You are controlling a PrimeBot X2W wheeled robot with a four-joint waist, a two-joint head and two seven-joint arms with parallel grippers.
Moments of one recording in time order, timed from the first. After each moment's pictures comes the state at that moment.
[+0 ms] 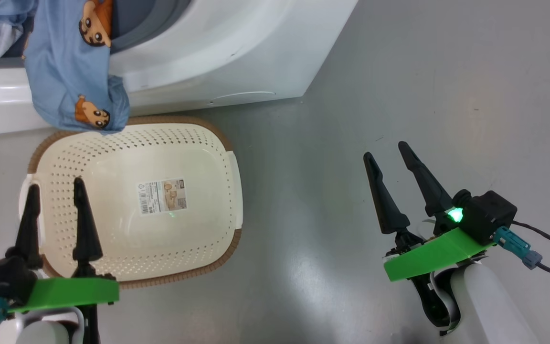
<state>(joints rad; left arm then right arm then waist) -0.20 0.03 0.07 0.10 -0.20 -0.04 -0.26 -0.32 -0.06 0.18 0.14 0.32 0.12 -0.25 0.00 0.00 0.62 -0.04</state>
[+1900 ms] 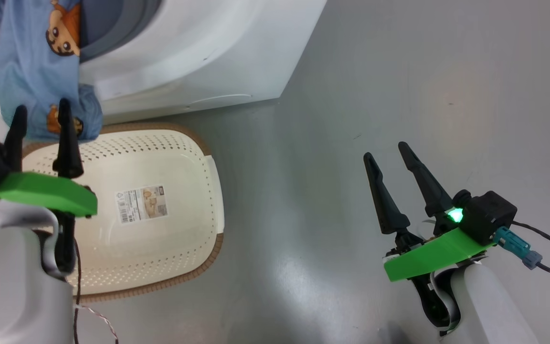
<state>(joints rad) -0.56 0.10 0.06 0.37 -0.25 -0.08 -0.10 -0.32 -0.06 0.18 0.15 0.32 0.12 -0.25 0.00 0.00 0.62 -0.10</state>
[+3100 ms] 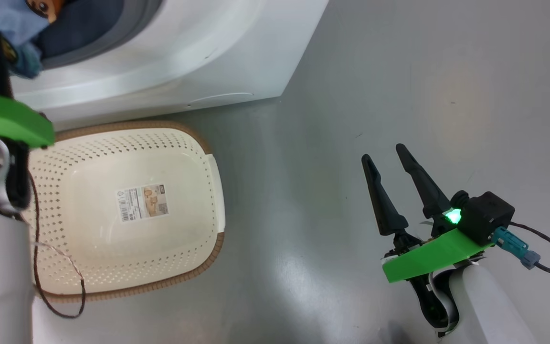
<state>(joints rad) -0.78 0.19 0.03 0.40 -0.27 -0.05 0.00 -0.32 -0.06 0.19 0.16 0.33 0.12 -0.25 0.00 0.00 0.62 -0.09</state>
